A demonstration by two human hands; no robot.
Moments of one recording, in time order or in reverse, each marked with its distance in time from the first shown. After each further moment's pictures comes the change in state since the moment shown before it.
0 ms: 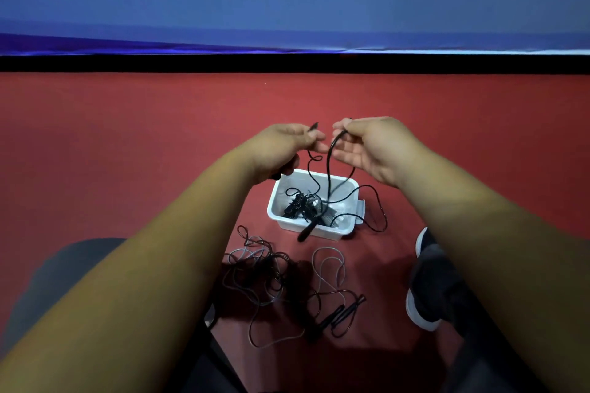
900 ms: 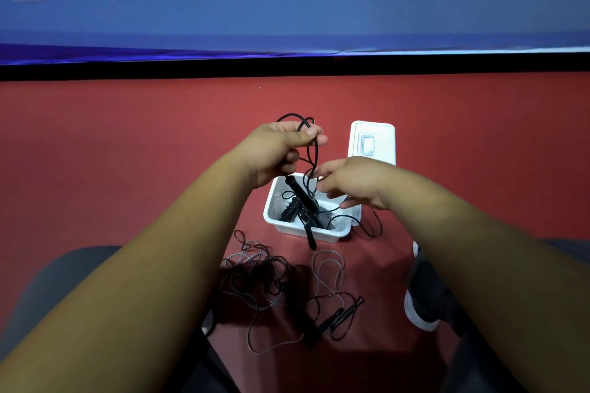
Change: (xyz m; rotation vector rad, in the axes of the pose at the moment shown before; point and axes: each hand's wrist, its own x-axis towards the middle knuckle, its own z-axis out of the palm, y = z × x) left_hand 0.012 0.002 0.007 -0.326 -0.025 0.026; right_hand 0.005 0.037 -0.014 -0.840 -0.150 0.157
